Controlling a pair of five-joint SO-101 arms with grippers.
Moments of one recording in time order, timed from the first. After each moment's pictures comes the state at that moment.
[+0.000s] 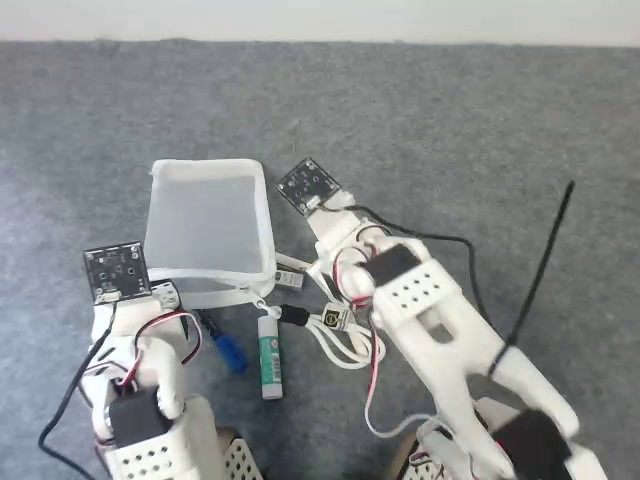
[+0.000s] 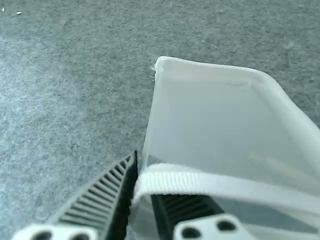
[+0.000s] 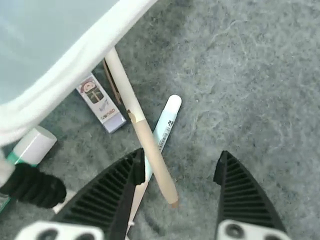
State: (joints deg) left arm -23.8 -101.5 85.3 64.7 -0.6; right arm -35.4 -20.5 41.1 47.7 11.6
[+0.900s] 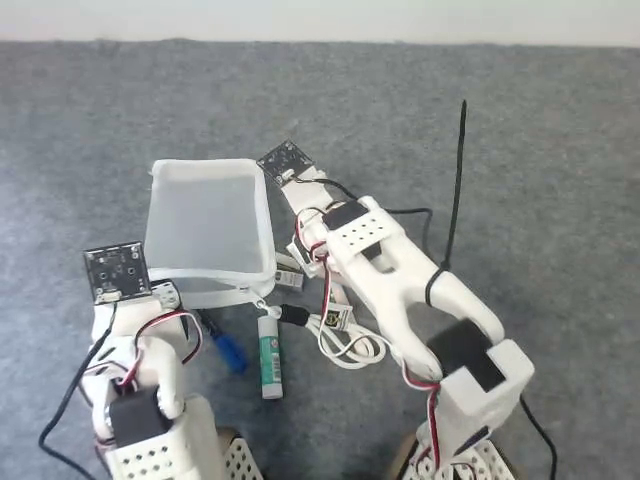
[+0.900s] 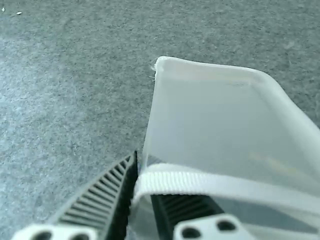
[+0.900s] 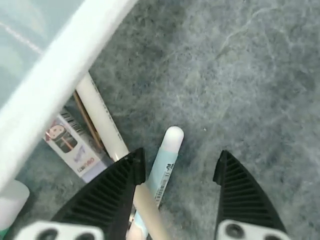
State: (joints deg) left arm -23.8 -101.5 85.3 64.7 -0.6; right arm -35.4 11.3 17.8 49.1 7.4
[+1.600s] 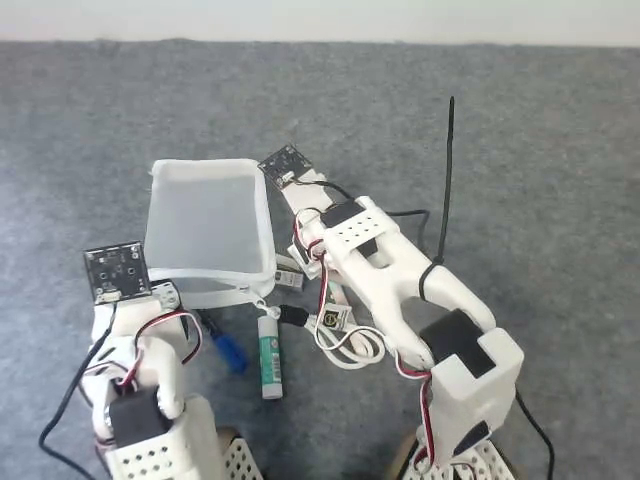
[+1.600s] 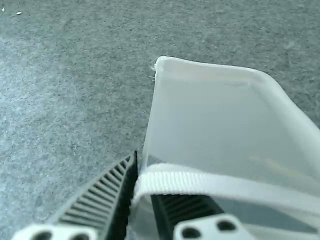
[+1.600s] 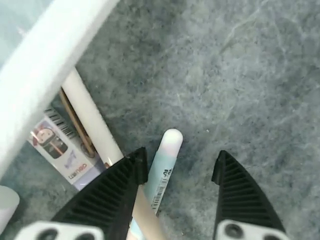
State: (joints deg) left arm -23.9 -101.5 85.3 64.7 -0.6; right arm -35.3 15.8 16.2 49.1 7.3
